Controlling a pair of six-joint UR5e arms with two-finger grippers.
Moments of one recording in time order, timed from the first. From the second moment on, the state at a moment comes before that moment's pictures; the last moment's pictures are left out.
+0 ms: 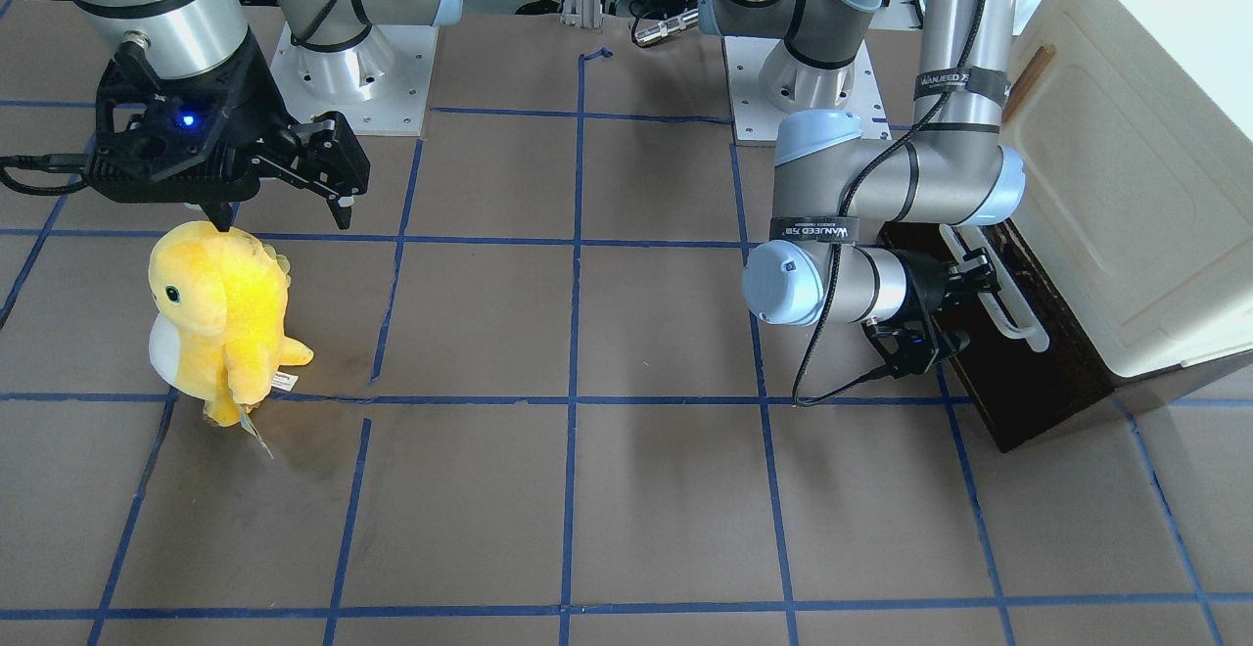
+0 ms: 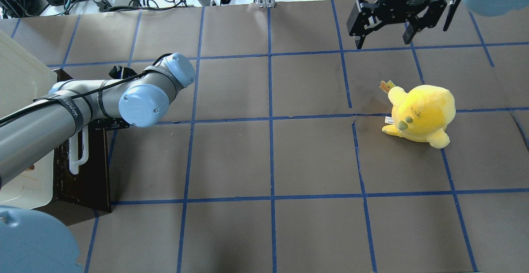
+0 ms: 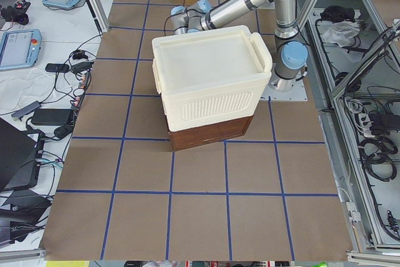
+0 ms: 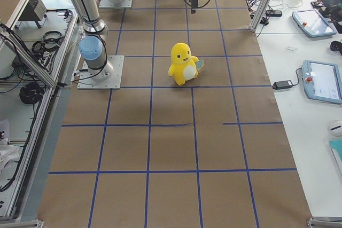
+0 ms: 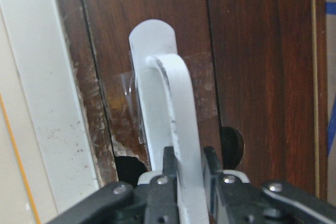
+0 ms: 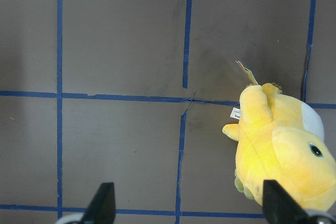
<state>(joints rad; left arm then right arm) -1.61 -1.95 -1.88 -1.46 2.66 -0.53 1.60 -1.48 1.44 -1.57 -1.58 -0.02</state>
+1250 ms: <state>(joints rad) -1.64 -1.95 -1.85 -1.46 2.65 -0.52 1.60 -1.48 1.44 -1.57 -1.58 -0.02</state>
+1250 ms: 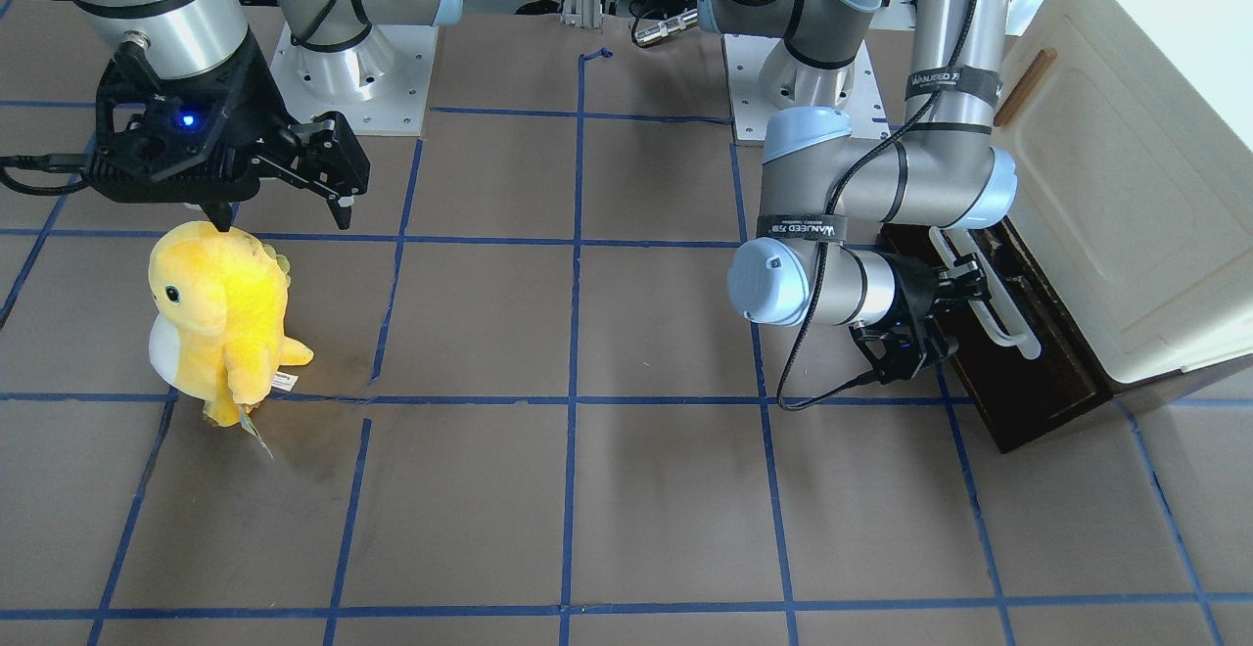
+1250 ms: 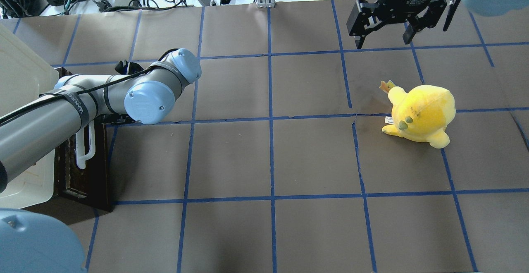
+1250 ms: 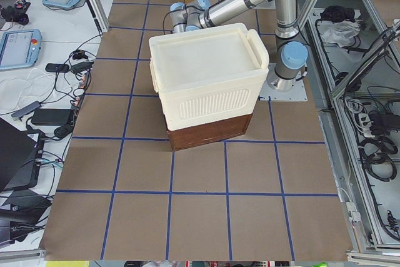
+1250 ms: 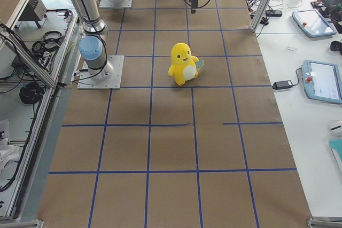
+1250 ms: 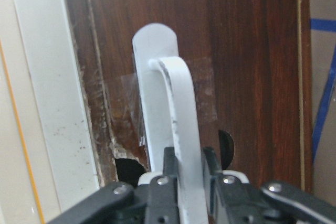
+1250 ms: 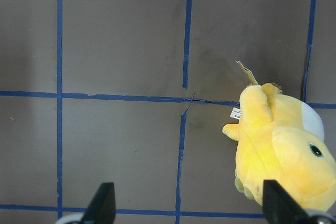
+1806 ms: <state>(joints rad) -1.65 -1.96 -1.85 -1.46 2.64 -0.52 1.60 -1.48 1.44 -1.57 -1.58 -0.02</state>
